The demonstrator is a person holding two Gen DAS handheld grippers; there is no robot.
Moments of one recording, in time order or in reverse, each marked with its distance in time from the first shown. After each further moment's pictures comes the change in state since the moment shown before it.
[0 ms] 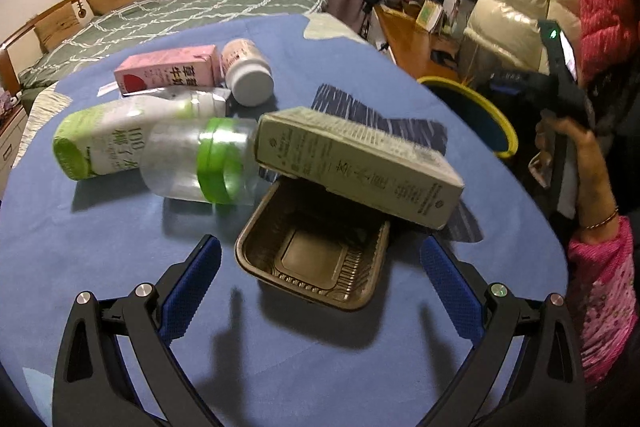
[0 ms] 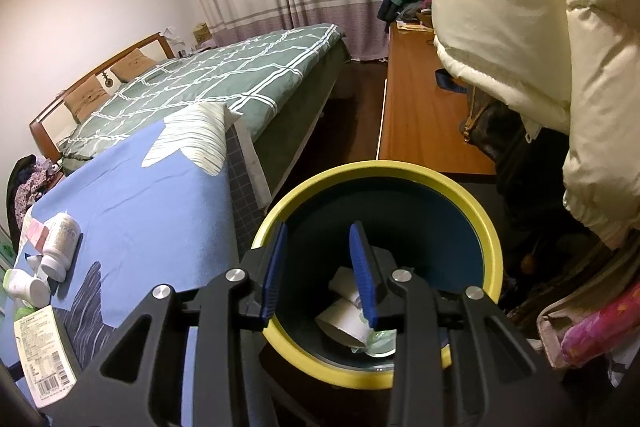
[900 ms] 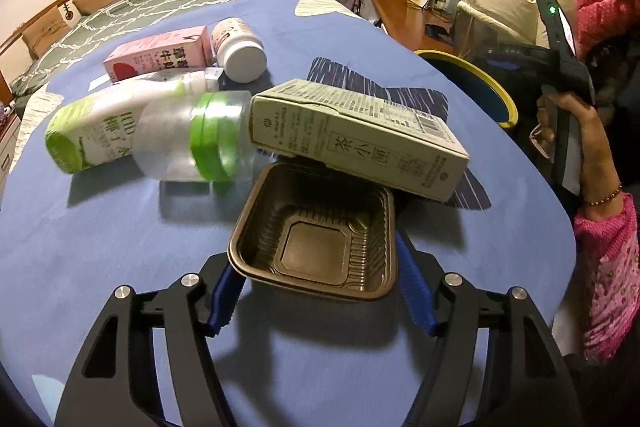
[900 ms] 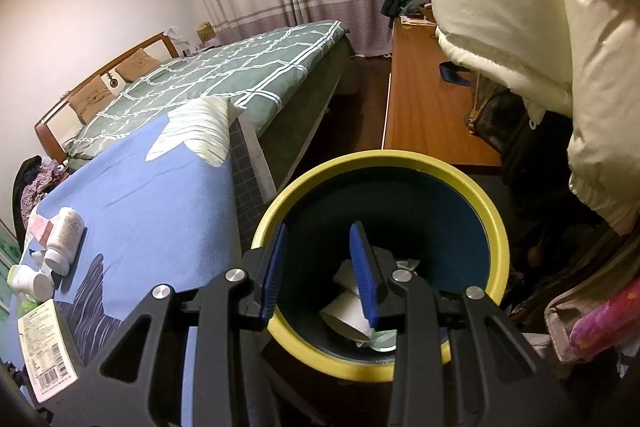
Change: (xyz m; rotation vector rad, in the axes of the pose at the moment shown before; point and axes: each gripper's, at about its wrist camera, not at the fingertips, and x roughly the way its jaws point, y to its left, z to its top) left arm 0.002 0.003 -0.007 0.046 0.064 -0.008; right arm 0.003 -0.001 -0.010 0.008 0.011 0.027
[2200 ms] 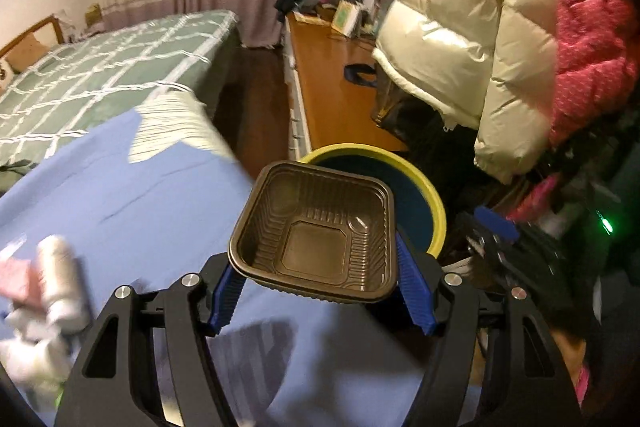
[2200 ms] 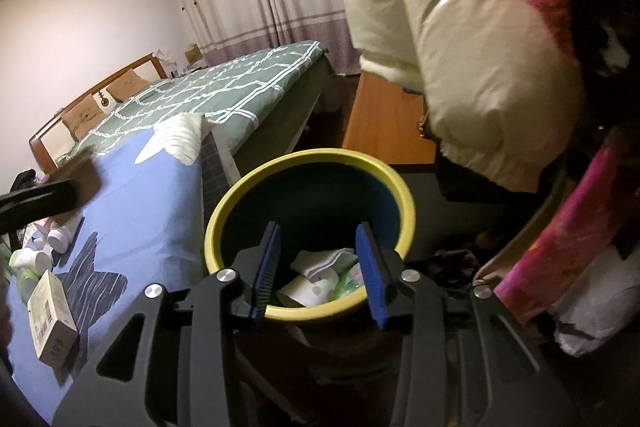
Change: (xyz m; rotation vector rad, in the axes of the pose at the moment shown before) left arm 0.071 -0.154 0.206 0.144 -0.073 -0.203; right arm -0.070 -0.069 -0.032 0.030 -0.086 -0.042
